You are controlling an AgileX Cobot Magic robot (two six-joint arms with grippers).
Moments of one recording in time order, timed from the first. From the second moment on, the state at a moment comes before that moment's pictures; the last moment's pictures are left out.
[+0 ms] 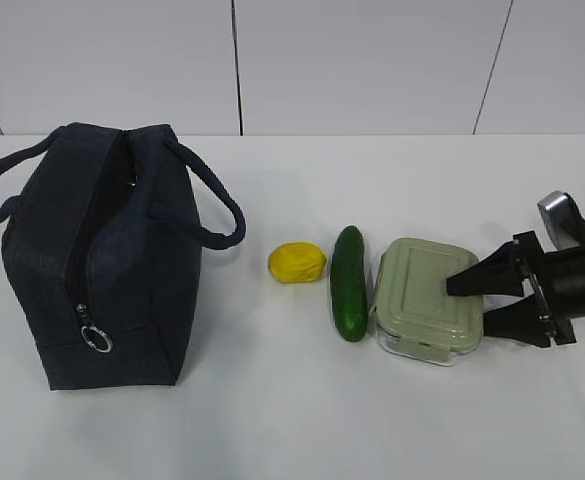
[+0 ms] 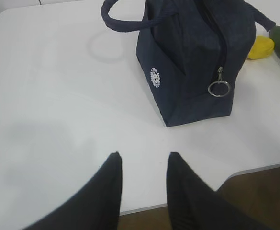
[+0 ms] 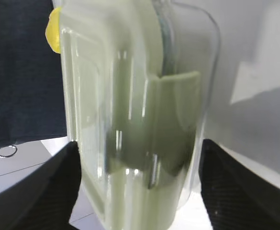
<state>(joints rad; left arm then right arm) -0.06 0.01 -0.53 -0.11 1.11 0.08 -0.26 2.09 -0.97 1.32 1.11 -1.10</state>
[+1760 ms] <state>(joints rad) -0.06 0.01 -0.53 -0.11 1.11 0.08 -0.20 2.10 -0.97 1.41 1.02 -1.22</state>
